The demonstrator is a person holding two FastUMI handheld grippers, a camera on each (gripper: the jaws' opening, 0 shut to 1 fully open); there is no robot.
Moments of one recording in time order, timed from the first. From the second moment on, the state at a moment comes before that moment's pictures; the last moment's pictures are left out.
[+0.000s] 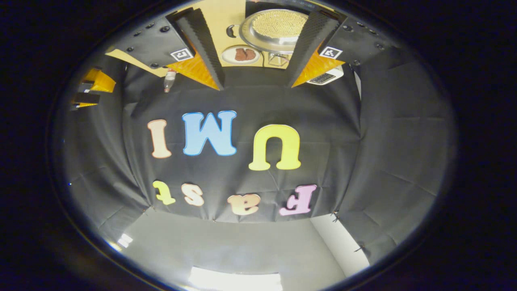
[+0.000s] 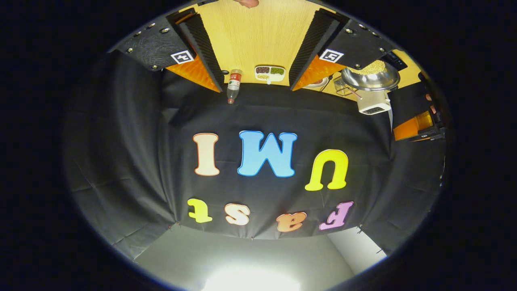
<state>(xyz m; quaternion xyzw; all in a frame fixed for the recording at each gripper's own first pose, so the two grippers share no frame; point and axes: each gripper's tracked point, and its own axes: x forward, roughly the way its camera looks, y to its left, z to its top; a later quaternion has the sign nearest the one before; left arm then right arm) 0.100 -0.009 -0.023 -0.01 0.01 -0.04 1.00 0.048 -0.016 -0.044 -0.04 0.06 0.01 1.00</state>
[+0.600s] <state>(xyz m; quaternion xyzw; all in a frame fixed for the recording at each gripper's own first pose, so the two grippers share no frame) 0.012 -0.043 0.010 -0.01 0.00 -0.06 1.00 -0.015 -0.039 -0.001 -0.02 0.02 -0.01 1.00</state>
